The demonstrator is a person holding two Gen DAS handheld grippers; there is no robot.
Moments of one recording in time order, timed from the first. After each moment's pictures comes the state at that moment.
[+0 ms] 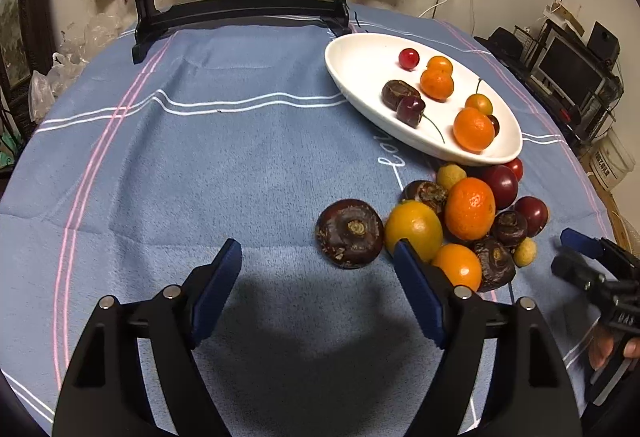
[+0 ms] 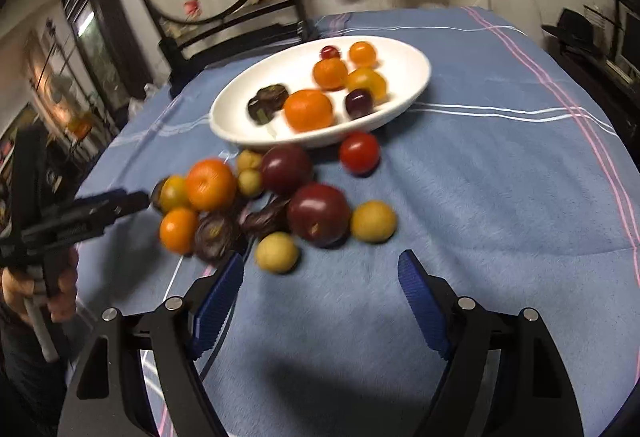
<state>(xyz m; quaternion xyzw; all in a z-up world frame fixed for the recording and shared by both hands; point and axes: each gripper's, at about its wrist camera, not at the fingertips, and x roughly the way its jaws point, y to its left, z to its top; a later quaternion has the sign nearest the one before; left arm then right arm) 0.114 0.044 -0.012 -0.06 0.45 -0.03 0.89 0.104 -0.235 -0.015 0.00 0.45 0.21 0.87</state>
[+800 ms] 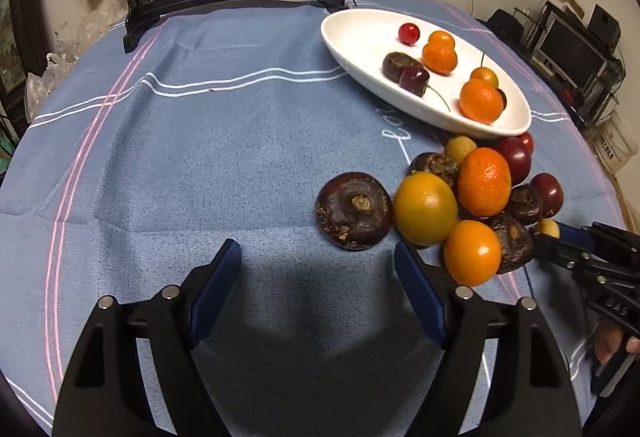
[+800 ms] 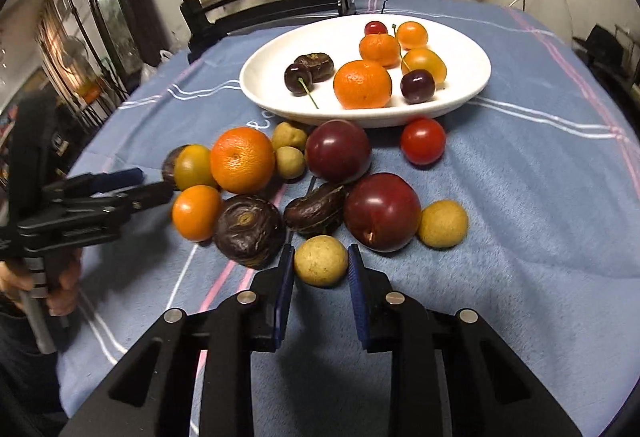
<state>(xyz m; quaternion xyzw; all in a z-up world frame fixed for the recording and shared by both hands) 0.117 0.038 -0.030 -0.03 0.47 -0.02 0.88 0.117 -0.208 -0.028 -0.01 0.47 0.25 0.85</state>
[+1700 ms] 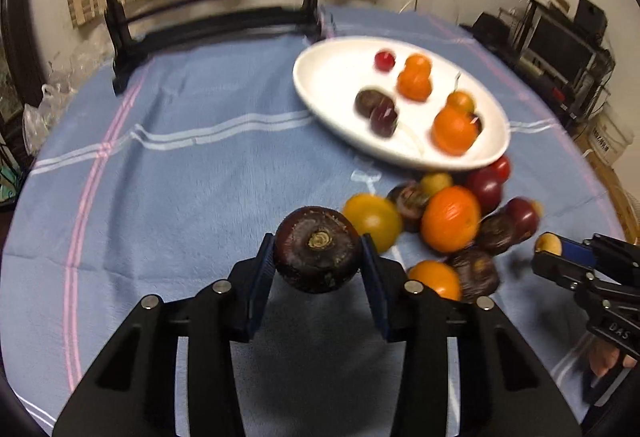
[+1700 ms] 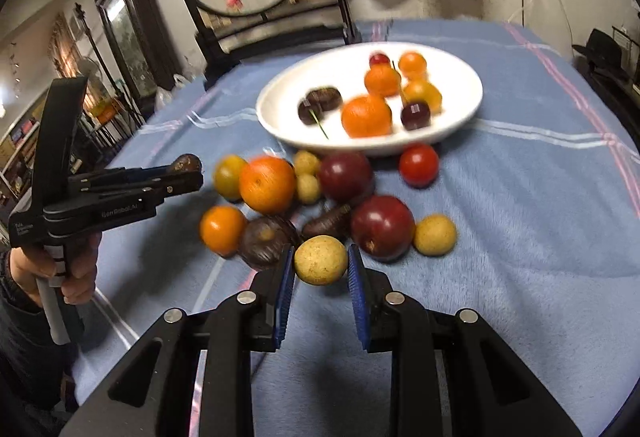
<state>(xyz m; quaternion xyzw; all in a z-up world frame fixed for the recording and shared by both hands) 0.125 0.019 0.010 -0.01 0.44 -0.04 0.90 0.103 -0.217 0.004 0.01 0.41 0.26 0.87</state>
